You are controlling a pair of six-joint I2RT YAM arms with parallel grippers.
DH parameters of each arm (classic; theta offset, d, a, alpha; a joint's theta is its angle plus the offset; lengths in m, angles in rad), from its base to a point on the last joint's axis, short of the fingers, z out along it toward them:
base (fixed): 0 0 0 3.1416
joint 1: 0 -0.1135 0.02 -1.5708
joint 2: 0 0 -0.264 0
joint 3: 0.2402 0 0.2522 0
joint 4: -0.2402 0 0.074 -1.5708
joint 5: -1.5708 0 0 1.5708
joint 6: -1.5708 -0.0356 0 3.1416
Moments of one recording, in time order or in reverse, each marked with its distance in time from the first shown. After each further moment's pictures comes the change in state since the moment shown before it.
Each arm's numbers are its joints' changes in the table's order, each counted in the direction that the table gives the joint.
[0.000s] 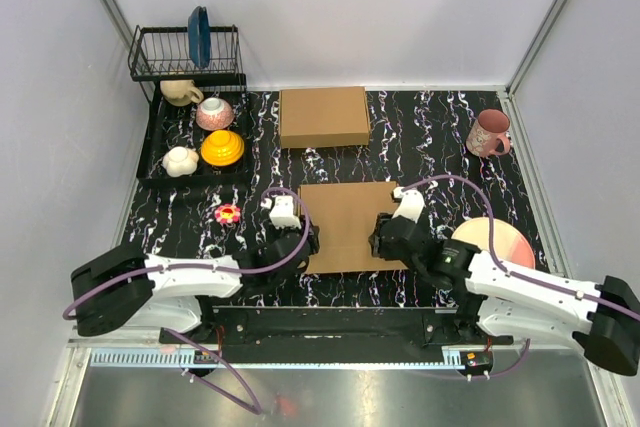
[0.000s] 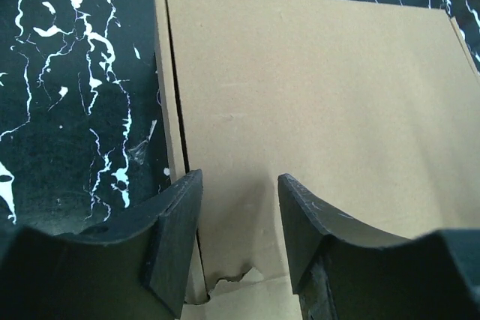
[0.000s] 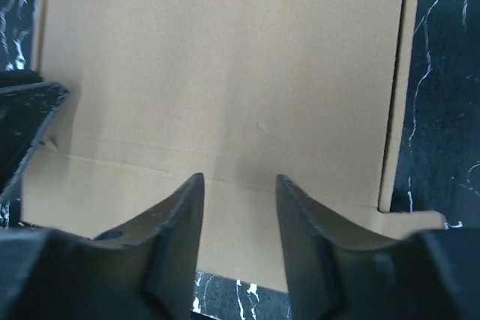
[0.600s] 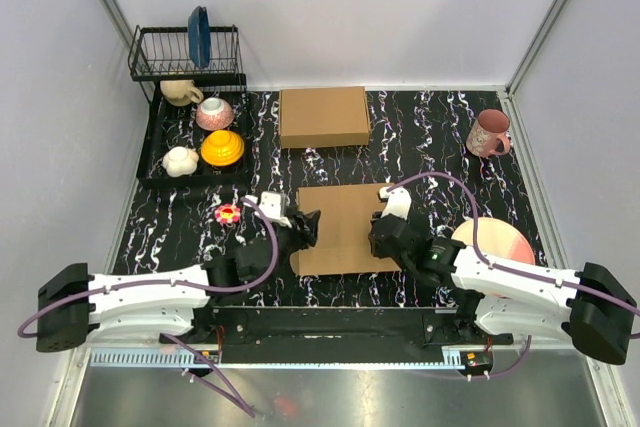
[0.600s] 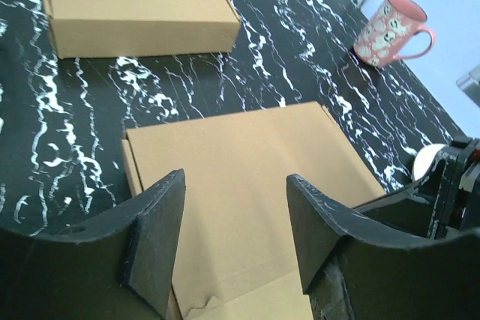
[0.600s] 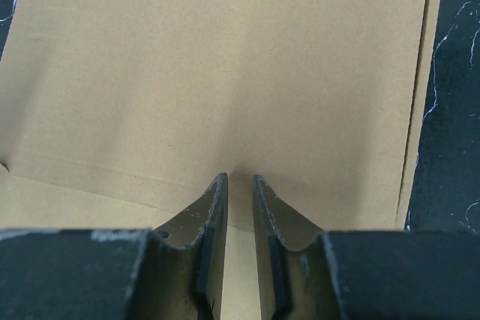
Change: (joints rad) left arm 0.093 0.335 0.014 0.116 0.104 -0.373; right arm 0.000 -0.092 0.006 0.106 -0.025 0.124
